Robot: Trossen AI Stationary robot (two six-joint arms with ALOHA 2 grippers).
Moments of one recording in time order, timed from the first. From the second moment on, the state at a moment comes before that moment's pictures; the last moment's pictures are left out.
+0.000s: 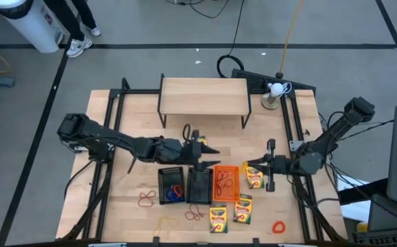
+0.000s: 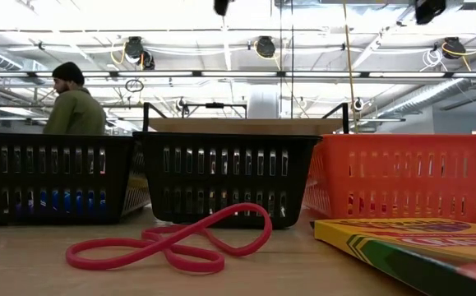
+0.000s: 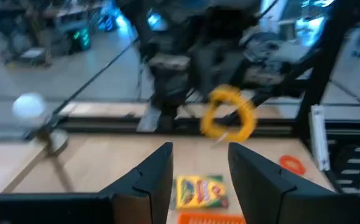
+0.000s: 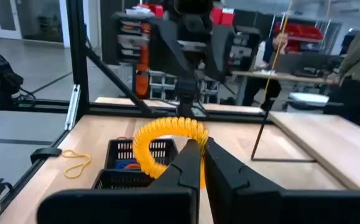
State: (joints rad) left arm -0.22 1.62 1.18 0.29 -0.23 -0.02; right arm 0.72 0.86 0.44 0.39 0.80 -0.03
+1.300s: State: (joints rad) left arm -0.23 1.77 1.22 0.43 -0.17 -0.12; right arm 0.39 1.01 0.44 0.57 0.35 0.00
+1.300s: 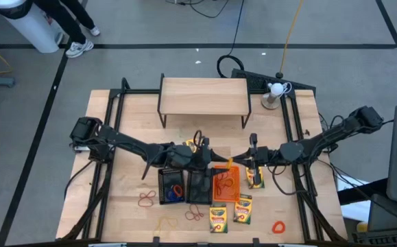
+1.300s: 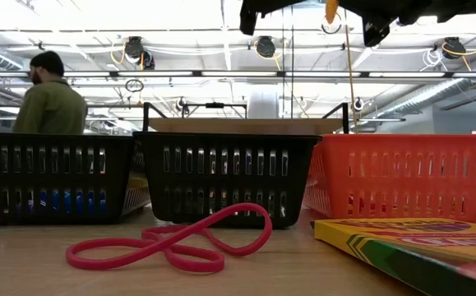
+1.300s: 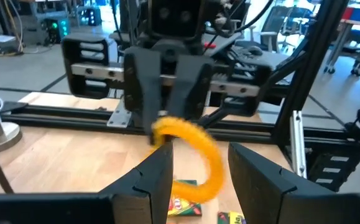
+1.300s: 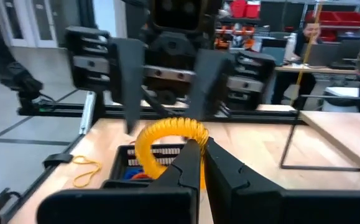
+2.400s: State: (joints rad) left arm -0.22 1.85 1.22 0.54 -0.13 -0.17; right arm 0.38 1.02 0.44 0.66 0.31 -0.04
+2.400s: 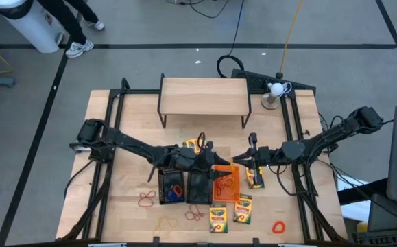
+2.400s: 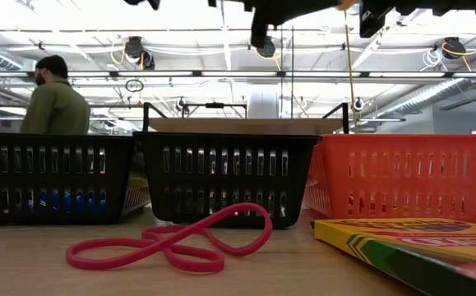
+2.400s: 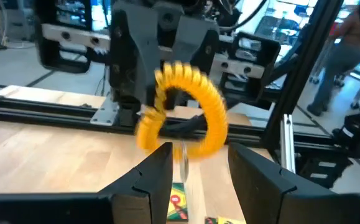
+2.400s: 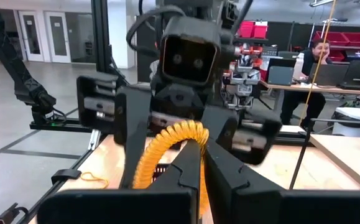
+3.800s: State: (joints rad) left arm -0.24 1.83 1.22 0.55 -0.13 -0.19; right arm 0.37 1.02 0.44 0.63 0.29 -0.04
